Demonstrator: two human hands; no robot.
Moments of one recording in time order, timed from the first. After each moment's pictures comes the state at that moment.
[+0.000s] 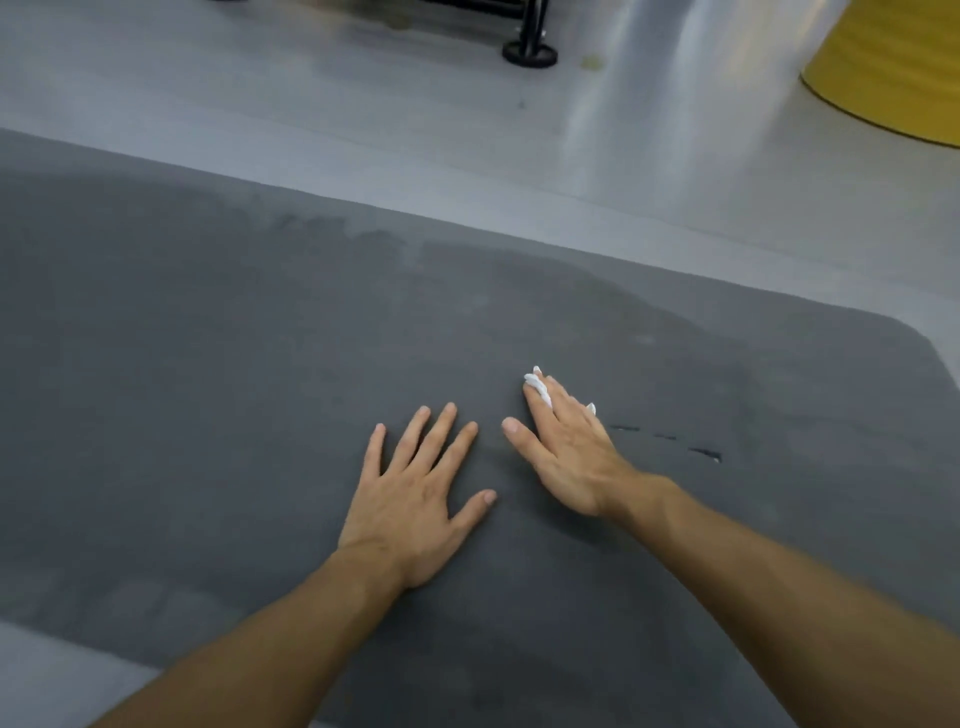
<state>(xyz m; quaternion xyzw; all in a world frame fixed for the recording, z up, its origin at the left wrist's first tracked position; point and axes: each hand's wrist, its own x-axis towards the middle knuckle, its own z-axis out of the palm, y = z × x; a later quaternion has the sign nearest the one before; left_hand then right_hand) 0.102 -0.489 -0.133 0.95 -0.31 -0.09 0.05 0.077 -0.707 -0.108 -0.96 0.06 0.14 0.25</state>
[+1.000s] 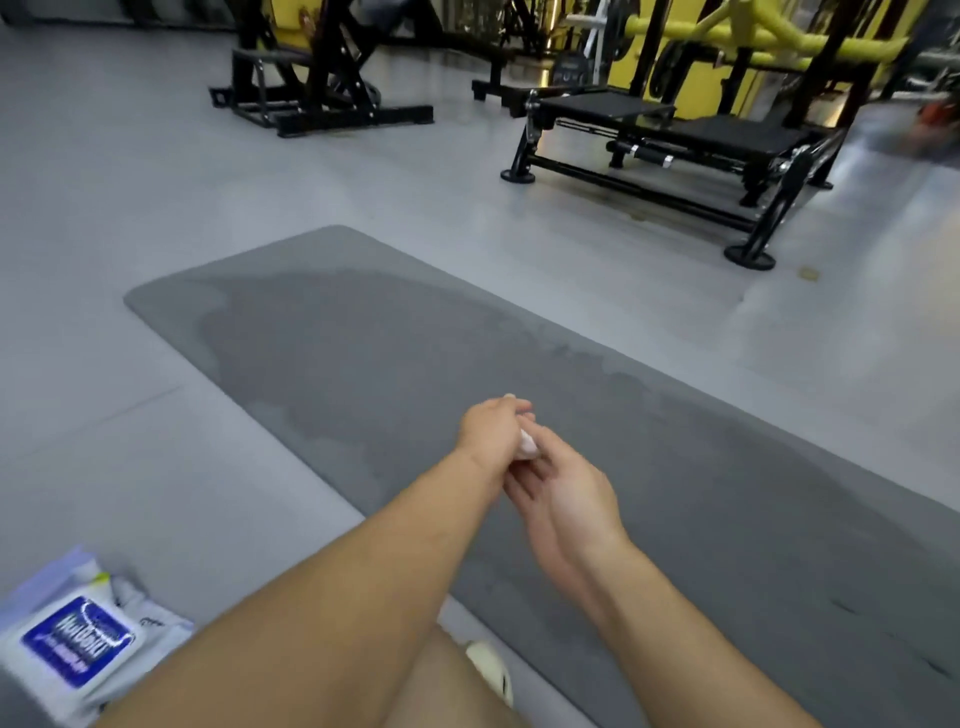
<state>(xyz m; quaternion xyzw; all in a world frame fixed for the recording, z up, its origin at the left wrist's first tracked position) 0.148 -0.292 0.061 0.62 0.19 -0.09 0.75 0.080 -0.359 0.073 -0.47 0.13 0.09 0.87</state>
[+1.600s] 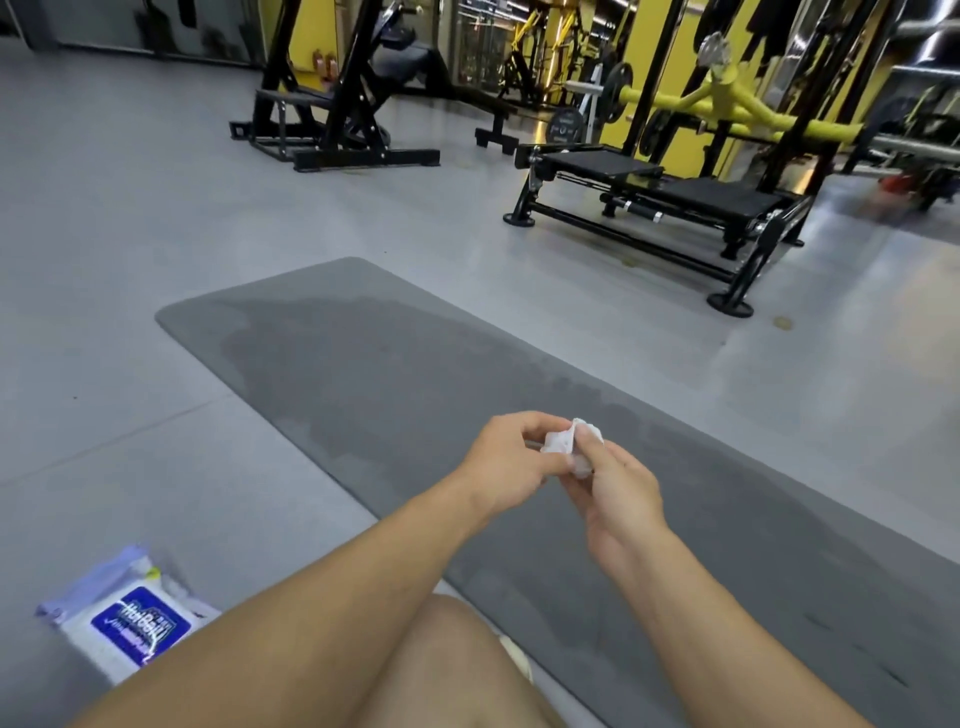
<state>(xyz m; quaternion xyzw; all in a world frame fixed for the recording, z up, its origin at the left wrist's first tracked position) 0.076 -0.244 0.126 0.73 -0.05 -0.13 0.67 0.057 -0.367 0.122 -0.56 0.19 -0.04 0.81</state>
